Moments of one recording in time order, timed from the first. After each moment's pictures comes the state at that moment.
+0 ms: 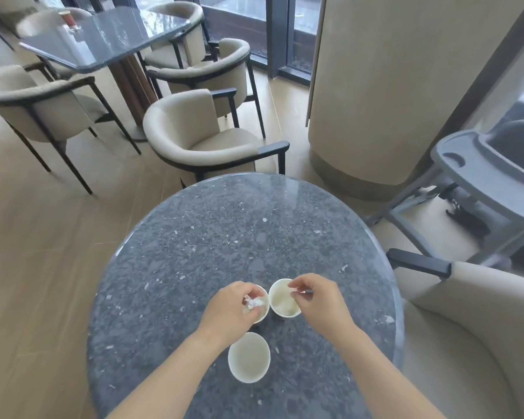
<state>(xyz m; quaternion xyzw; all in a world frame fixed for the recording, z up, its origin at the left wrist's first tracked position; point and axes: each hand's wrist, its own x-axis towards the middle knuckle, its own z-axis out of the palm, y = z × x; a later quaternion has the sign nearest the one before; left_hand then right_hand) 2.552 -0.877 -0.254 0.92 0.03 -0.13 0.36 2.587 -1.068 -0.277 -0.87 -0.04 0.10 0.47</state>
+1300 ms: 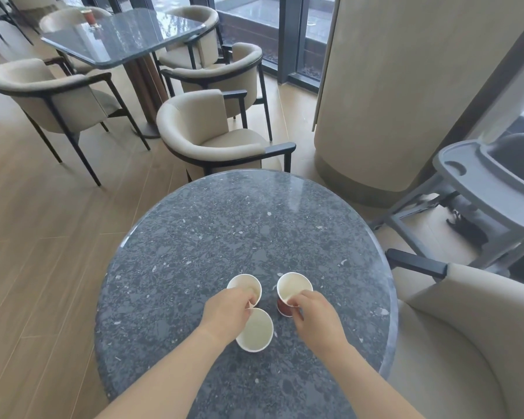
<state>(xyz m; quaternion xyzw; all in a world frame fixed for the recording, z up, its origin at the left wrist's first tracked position) 2.523 -0.874 -0.283 0.97 0.03 -0.15 0.17 2.539 -1.069 -0.301 -0.94 -0.15 0.06 0.28</state>
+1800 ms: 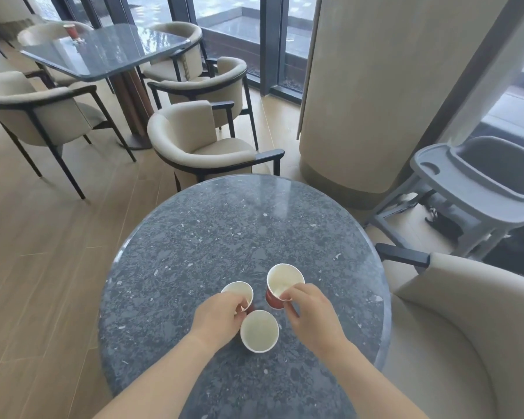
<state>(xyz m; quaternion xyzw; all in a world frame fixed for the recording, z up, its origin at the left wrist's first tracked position) 2.495 -0.847 -0.274 0.97 0.02 -0.11 0.20 2.505 -1.045 -0.259 -0.93 -0.17 -0.02 0.32</state>
